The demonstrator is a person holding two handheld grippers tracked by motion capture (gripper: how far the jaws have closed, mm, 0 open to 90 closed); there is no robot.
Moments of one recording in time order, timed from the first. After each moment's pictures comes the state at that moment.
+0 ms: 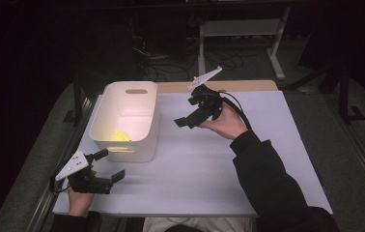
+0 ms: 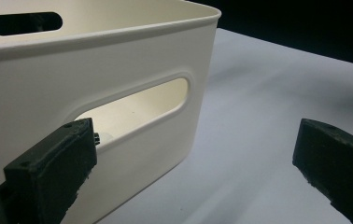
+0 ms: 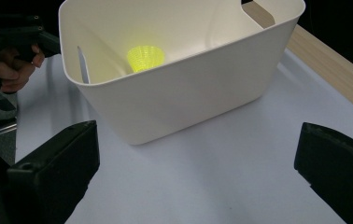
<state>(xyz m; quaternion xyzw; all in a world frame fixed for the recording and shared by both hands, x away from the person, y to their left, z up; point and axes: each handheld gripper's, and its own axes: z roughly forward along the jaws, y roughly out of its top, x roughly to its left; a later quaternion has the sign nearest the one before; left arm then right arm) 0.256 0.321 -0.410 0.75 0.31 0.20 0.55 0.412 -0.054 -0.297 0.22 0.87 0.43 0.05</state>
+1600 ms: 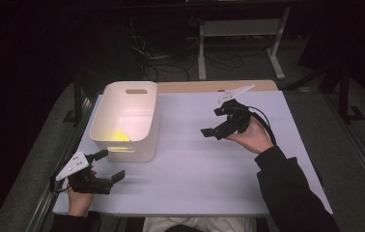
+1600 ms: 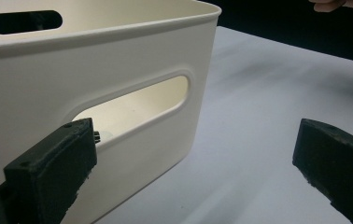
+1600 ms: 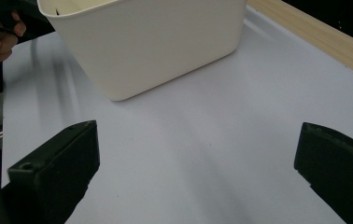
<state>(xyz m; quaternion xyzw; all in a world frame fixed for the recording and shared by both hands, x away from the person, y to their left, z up) 0.256 0.321 -0.410 0.75 0.31 0.20 0.55 0.392 -0.127 -0.334 0.26 0.86 0.44 0.06</state>
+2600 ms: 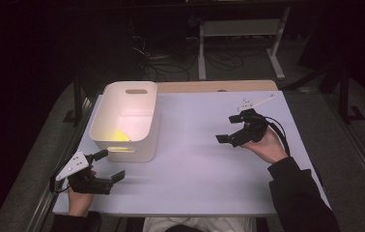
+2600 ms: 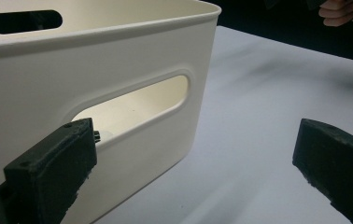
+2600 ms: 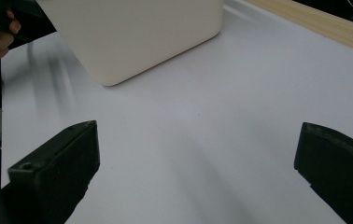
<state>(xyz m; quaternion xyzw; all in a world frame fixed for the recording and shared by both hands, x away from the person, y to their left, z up) 0.255 0.321 -0.410 0.75 0.31 0.20 0.55 0.377 -0.171 -0.358 0.29 0.83 0.46 0.05</state>
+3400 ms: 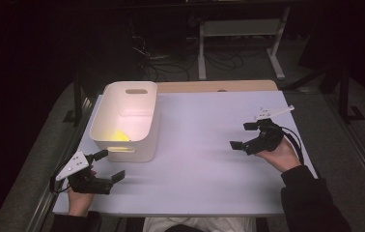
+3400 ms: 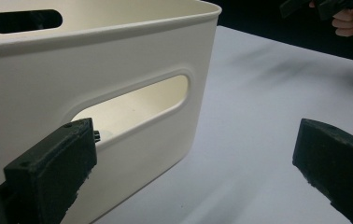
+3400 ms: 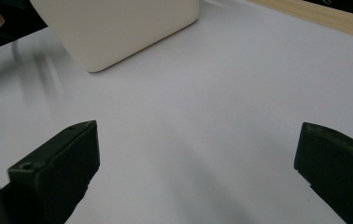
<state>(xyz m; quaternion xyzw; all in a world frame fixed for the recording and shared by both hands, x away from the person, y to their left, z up) 0.255 0.321 -0.410 0.75 0.31 0.20 0.55 0.355 -0.210 -0.376 0.33 0.82 0.47 0.07</state>
